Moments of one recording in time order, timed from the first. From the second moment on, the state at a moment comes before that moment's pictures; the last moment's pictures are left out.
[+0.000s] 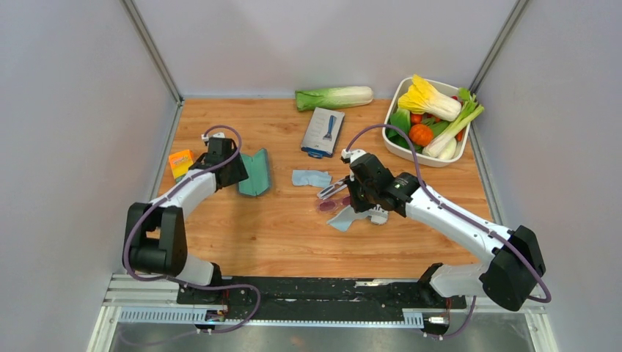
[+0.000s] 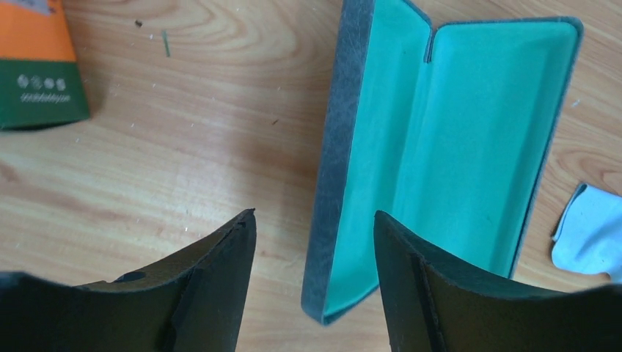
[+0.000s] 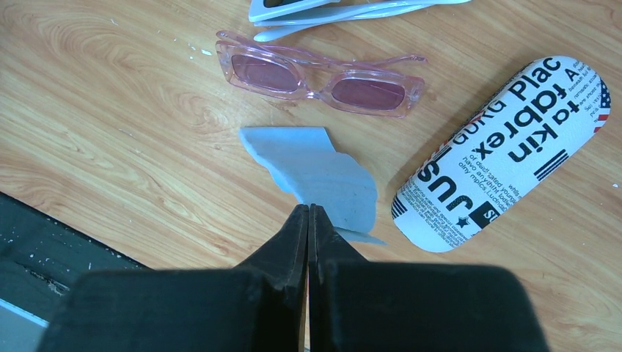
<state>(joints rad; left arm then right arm) -0.13 1.43 0.83 -0.30 -0.19 -0.45 0.76 1.29 1.00 -0.65 0.08 0.31</state>
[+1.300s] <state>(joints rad) -0.66 1.45 0.89 -0.48 -0.35 -0.07 0.76 1.31 1.00 -0.65 0.04 0.29</state>
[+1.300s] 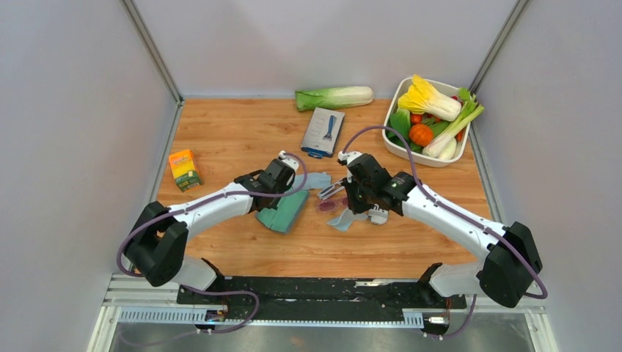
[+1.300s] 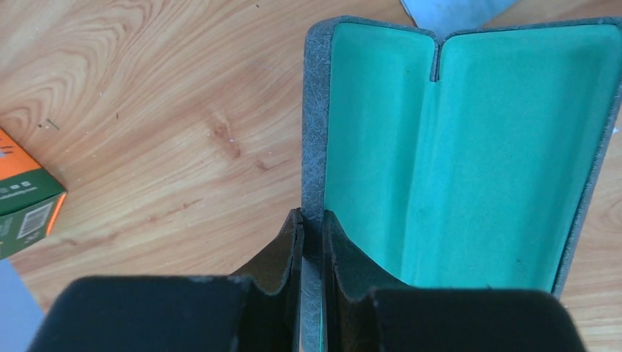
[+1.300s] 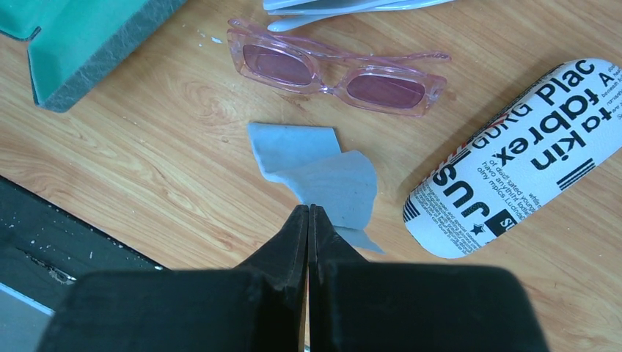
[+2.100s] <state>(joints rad) -0.75 1.17 0.80 -0.33 -0.46 -0.06 0.80 1.40 1.17 -0.67 -0.05 0.29</state>
